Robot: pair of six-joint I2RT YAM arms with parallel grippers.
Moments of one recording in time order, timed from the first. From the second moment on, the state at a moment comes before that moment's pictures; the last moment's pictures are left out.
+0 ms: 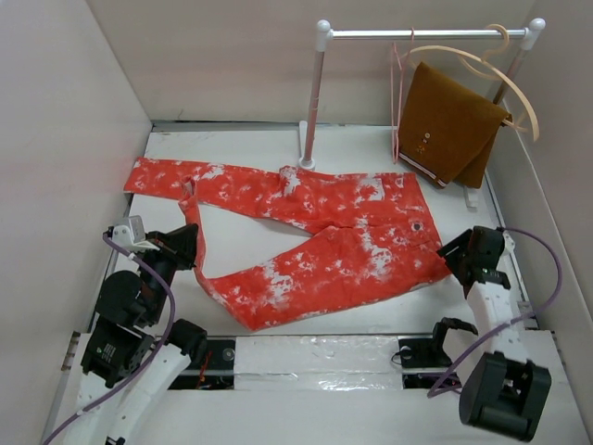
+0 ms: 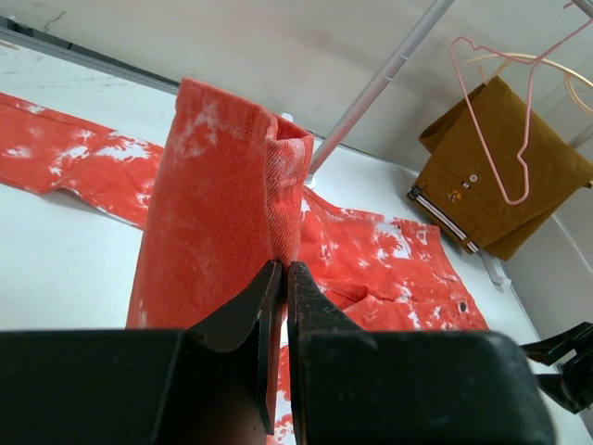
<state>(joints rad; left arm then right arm) -0.46 0.24 0.78 -0.53 -0.29 -0.48 -0.29 0.89 0.40 -0.33 0.08 0.66</state>
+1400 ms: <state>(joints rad) -0.49 0.22 0.78 -0.56 -0.43 -0.52 -0.45 0.65 0.67 -0.66 0.31 0.71</state>
